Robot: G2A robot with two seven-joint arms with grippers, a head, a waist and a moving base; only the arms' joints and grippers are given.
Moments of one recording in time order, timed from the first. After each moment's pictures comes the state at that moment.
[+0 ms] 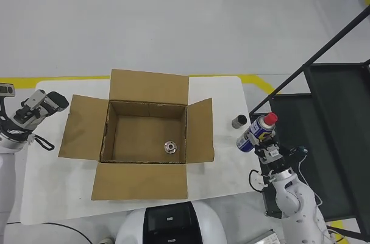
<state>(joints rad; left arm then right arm) 1.20 -0.94 -1.65 -1.37 -0.60 -0.54 -1.03 -1.82 -1.40 1.85 -1.69 -1.18 -0.62 -0.26</state>
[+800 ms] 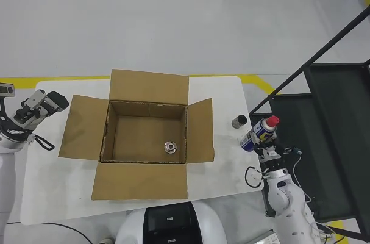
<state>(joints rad) 1.20 -0.94 -1.65 -1.37 -0.60 -0.54 -1.03 -1.73 -1.40 1.79 -1.43 -1.25 -0.45 -0.45</state>
